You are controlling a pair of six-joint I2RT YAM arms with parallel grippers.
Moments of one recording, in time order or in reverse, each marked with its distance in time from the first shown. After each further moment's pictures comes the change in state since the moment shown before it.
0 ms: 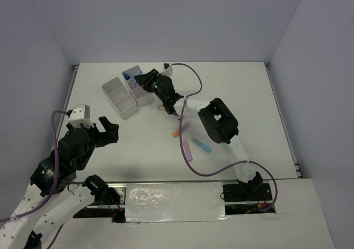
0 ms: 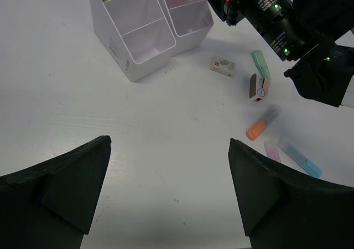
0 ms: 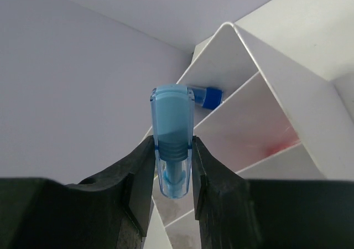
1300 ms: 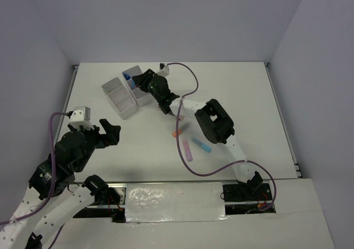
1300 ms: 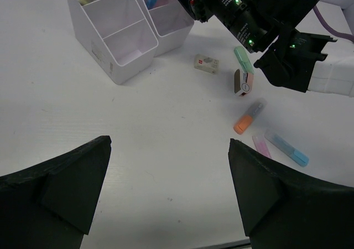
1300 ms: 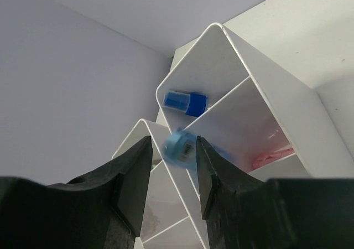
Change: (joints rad) left arm 0.000 -0.042 -0.017 0.031 0.072 0.041; right arm 0.024 0.070 0.122 -0.088 0.080 -0.091
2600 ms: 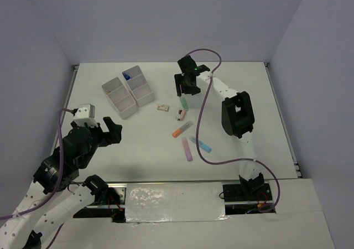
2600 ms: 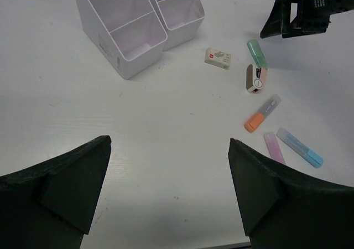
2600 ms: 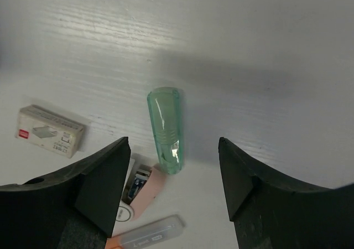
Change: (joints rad) left arm -0.003 0.055 0.000 -0.002 -0.028 -0.002; right arm -0.276 -0.173 0.189 -1.313 -0.075 -0.697
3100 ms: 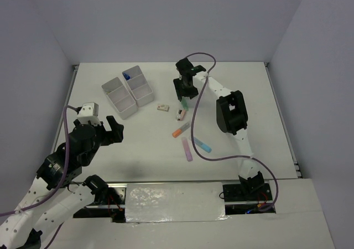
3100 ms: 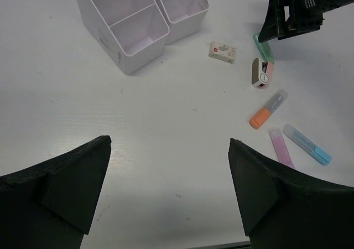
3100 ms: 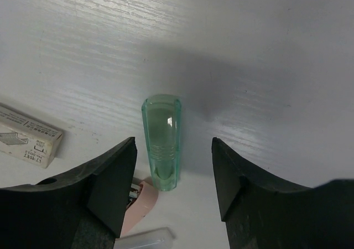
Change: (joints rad) left arm 0.000 0.045 0.000 0.000 0.002 0.001; right arm -0.003 0.153 0.134 -0.122 -0.064 -0.090
